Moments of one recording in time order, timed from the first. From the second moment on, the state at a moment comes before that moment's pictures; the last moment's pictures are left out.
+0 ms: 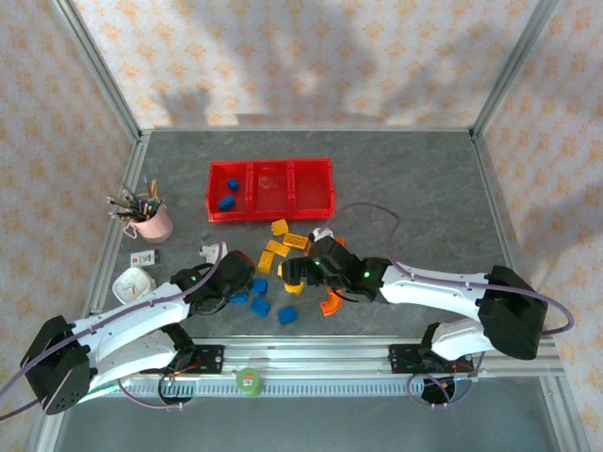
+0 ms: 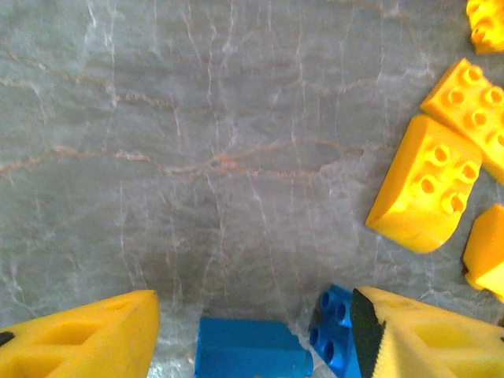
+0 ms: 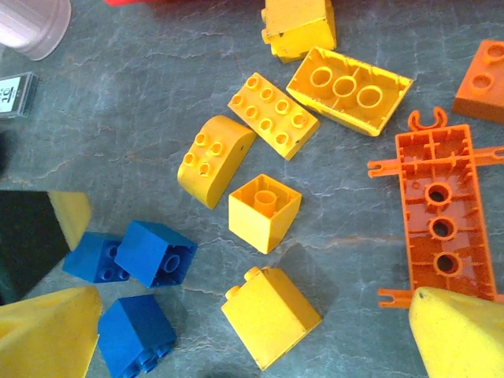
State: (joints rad) left arm -0.75 0.99 0.50 -0.66 -0.39 -1.04; right arm 1.04 1.34 0.75 -0.16 0.12 0.77
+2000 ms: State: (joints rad) left arm -0.64 0.95 0.61 -0.62 -0.48 -1.02; right arm 0.99 1.34 0.81 -0.14 0.14 0.80
